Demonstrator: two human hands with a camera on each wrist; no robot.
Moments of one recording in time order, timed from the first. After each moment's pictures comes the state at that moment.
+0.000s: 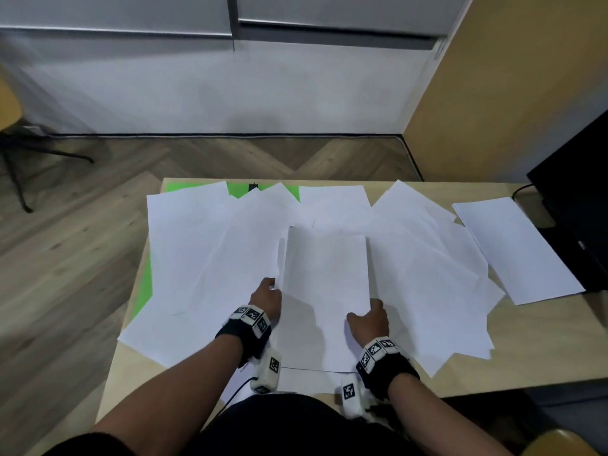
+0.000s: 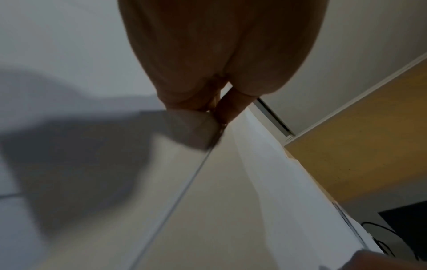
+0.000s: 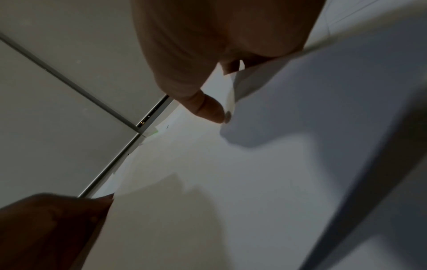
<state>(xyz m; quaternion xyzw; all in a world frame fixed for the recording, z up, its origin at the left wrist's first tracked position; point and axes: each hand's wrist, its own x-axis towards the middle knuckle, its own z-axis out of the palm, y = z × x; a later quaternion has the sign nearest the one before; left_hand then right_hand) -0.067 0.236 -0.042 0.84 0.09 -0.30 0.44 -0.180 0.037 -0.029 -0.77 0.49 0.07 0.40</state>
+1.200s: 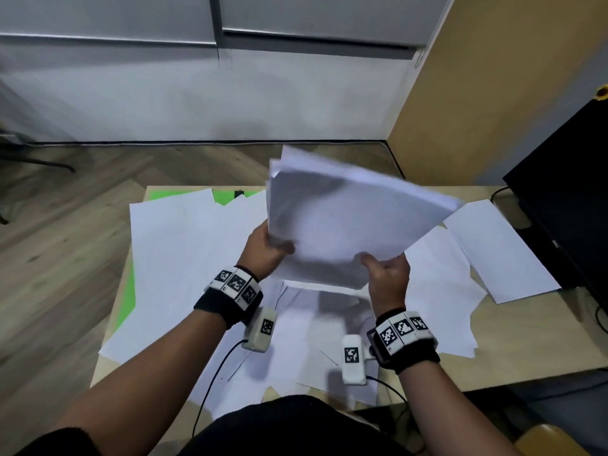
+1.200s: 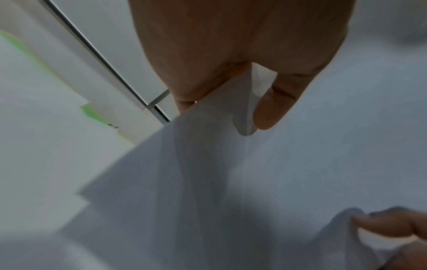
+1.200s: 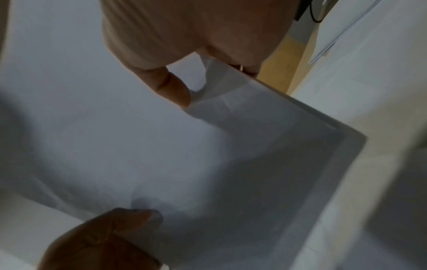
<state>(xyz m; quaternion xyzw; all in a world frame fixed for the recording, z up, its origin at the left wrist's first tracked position) -0.020 0.206 0.086 0.74 -0.11 -0.17 0.64 -0.142 0.013 0.093 -0.67 0.31 -0.29 0.61</state>
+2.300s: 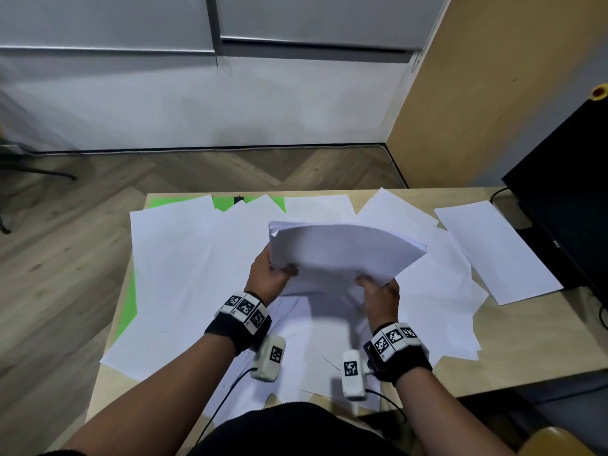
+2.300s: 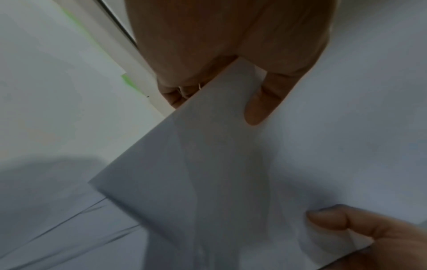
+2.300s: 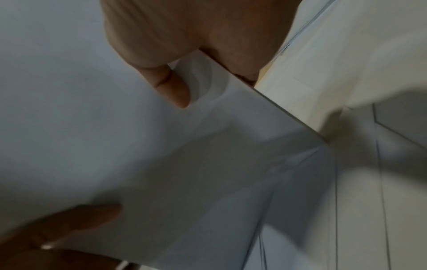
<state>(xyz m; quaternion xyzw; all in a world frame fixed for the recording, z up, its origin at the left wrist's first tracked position) -0.048 0.201 0.064 0.75 -0.06 -0.19 0.63 -0.149 0.015 0.059 -0.63 0.44 -0.22 0.60</state>
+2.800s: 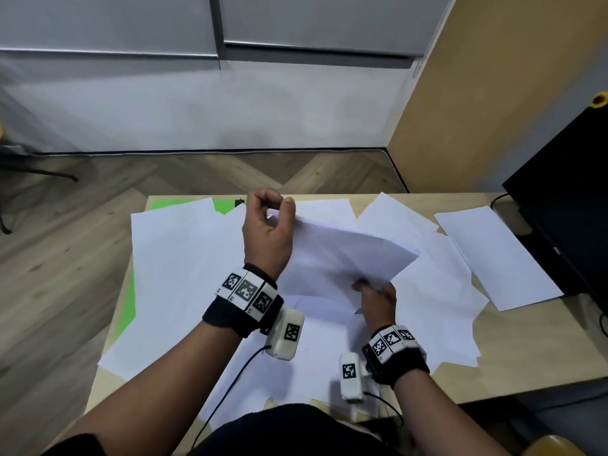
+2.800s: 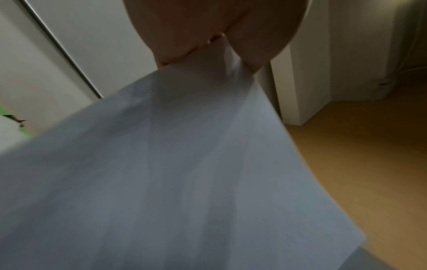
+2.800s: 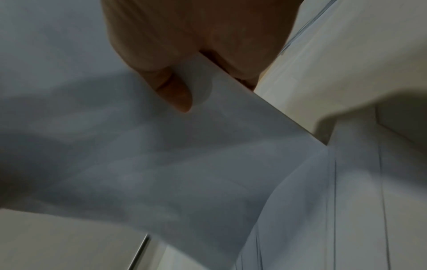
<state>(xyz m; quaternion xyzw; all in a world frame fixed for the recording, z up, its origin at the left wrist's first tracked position) -0.034 0.179 0.156 0.65 -0.07 0.07 0.75 -0.149 0.017 0.060 -0.61 0.45 -0.16 0.63</state>
